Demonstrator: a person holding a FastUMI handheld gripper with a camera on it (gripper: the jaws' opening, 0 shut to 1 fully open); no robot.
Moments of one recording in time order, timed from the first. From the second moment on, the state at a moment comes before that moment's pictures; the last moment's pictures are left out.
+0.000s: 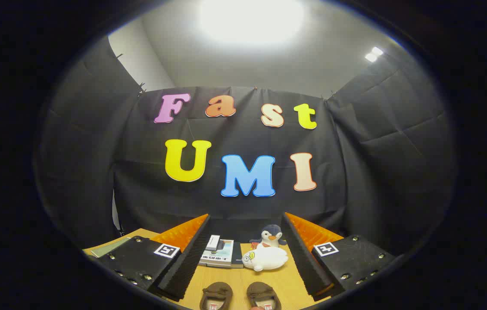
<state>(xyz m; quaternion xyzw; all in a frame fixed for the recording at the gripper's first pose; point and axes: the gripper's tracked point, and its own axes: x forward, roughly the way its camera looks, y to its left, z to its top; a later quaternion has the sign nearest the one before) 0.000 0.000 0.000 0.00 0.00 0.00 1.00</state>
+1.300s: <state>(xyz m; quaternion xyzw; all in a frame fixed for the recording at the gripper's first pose) -0.011 0.041 -0.028 0.06 0.03 0.06 1.00</state>
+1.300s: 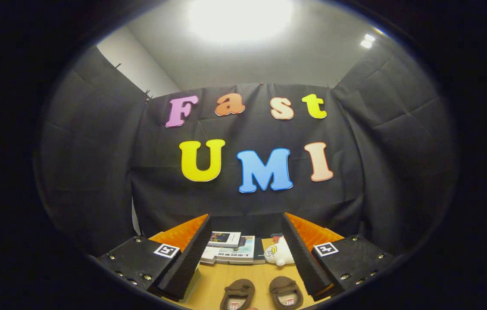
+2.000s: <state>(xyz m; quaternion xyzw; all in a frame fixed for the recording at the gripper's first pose) -0.024 0.126 -0.127 0.20 0.18 0.14 0.95</state>
